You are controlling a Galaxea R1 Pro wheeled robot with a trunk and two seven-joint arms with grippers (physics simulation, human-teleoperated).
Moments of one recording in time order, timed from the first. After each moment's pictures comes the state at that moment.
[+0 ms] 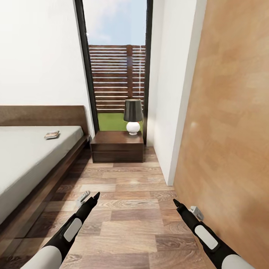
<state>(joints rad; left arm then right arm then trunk) -0.59 0.02 0.09 -0.46 0.72 -0.06 -0.23 -0.54 -0.15 0.30 -0.48 -1.26 -0.02 0.20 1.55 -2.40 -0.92</state>
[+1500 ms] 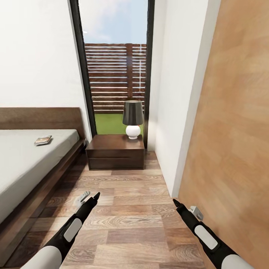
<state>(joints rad) -0.59 0.02 0.09 -0.46 0.72 -0.06 -0.23 -0.54 -0.15 0.30 -0.48 -1.26 -0.02 0.20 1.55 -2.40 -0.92</state>
